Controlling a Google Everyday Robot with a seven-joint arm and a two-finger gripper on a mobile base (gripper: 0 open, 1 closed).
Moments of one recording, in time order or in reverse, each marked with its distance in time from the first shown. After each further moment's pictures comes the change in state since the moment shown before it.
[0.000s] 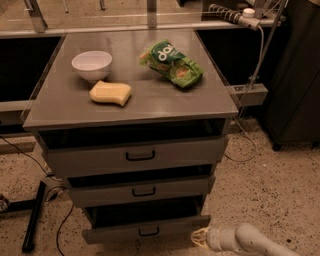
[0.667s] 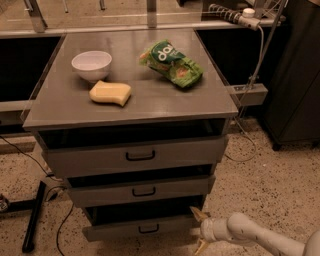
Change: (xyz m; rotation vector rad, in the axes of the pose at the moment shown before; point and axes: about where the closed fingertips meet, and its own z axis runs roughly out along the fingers) arm -0.012 -0.027 0.018 -0.038 0.038 -0.064
